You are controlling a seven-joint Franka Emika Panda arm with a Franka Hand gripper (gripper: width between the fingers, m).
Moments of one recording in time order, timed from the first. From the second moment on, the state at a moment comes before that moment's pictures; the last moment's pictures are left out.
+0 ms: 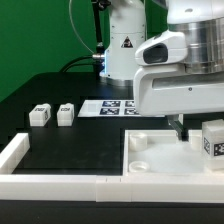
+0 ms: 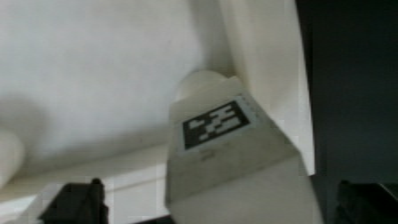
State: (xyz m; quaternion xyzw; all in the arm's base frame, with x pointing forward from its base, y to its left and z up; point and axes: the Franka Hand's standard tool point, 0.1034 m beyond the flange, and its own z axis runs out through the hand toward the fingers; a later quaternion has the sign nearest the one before) arm 0.648 0.110 0.081 -1.00 0.04 -0.01 0.07
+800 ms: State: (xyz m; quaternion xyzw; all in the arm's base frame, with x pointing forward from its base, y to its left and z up) arm 0.646 0.105 0.079 -0.93 0.35 0.02 0.08
